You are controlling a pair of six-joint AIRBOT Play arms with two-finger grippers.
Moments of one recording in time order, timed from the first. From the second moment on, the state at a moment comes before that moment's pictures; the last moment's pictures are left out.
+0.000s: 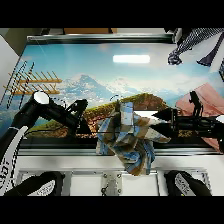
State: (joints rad) left arm -0.14 -1.23 0.94 0.77 -1.57 -0.03; right arm -0.42 -0.96 0.62 -0.31 1.57 0.00
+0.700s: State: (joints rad) left arm -0.14 -1.23 0.94 0.79 -1.57 -0.03; right arm -0.53 -0.96 0.59 -0.32 1.68 0.08
